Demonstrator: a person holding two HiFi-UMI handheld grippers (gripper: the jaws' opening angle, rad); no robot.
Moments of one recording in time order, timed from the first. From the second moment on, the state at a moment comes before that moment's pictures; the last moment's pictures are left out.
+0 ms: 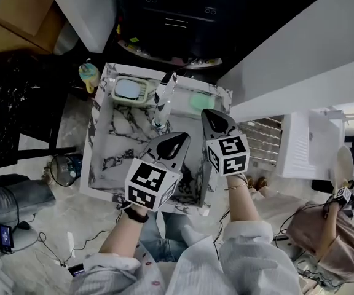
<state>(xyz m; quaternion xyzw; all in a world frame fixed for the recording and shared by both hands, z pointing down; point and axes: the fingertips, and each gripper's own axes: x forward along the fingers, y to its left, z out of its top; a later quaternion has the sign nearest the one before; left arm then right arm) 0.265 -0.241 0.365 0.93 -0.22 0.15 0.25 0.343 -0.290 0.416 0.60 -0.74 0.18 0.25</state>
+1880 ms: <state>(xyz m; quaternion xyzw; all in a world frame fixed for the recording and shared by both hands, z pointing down) 0.243 -0.247 0.399 0.91 -0.25 0.17 0.28 0.351 -0.317 0.523 0.31 -0.72 0.03 0.62</state>
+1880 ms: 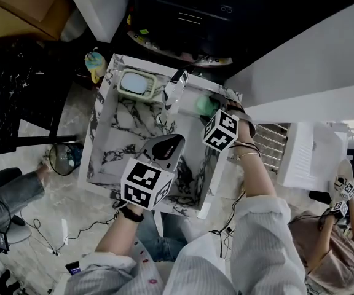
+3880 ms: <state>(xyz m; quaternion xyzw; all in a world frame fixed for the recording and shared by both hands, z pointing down) 0.198 -0.168 0.320 0.91 -0.34 0.11 0.21 0.274 -0.215 0.403 0.37 -0.81 0.09 0.44</state>
